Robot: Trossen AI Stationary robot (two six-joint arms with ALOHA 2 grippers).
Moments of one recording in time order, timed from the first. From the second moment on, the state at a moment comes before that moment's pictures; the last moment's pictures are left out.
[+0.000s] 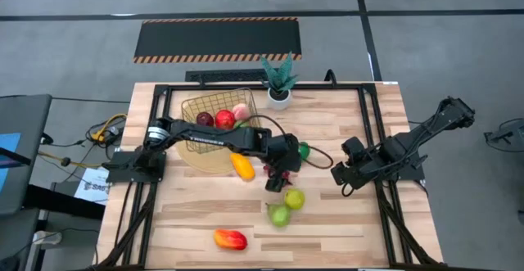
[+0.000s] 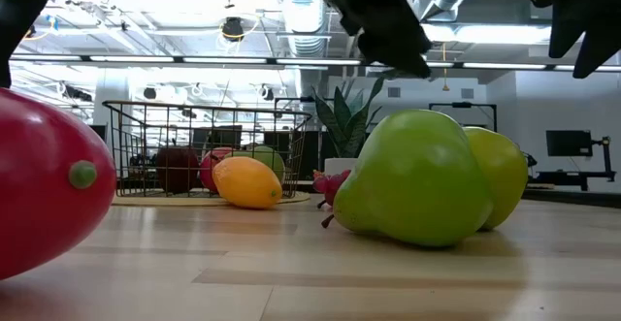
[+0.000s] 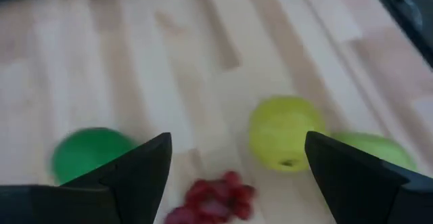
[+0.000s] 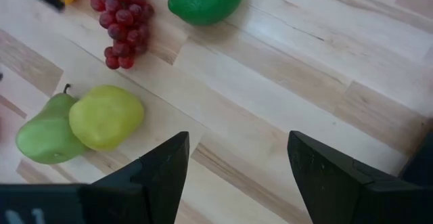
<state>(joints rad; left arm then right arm) -0.05 2.07 1.82 -0.62 0.19 0.22 0.52 1.09 0.97 -1.20 0.35 1.57</state>
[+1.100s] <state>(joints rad) -0.38 2.10 1.76 -0.58 -0.06 -0.17 0.65 1.09 0.97 -1.19 0.38 1.54</state>
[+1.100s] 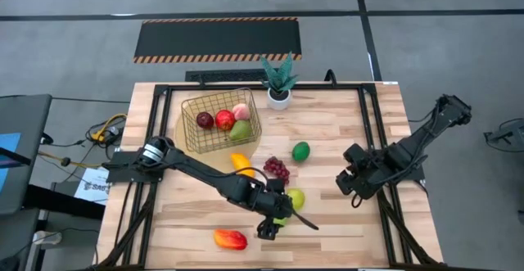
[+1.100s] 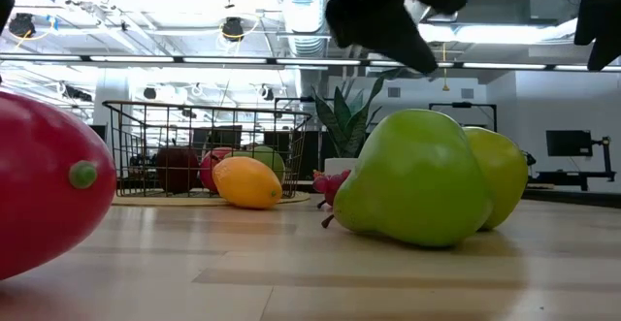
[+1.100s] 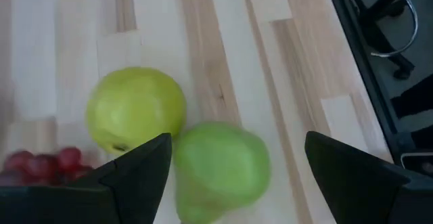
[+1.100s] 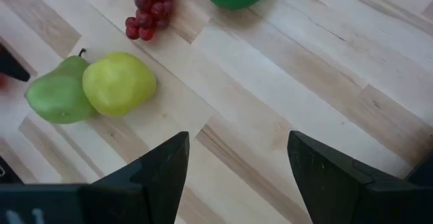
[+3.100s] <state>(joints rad) -0.37 2.21 1.71 -0.66 -0.09 -0.07 0.67 1.09 0.97 -1.19 0.39 1.54</state>
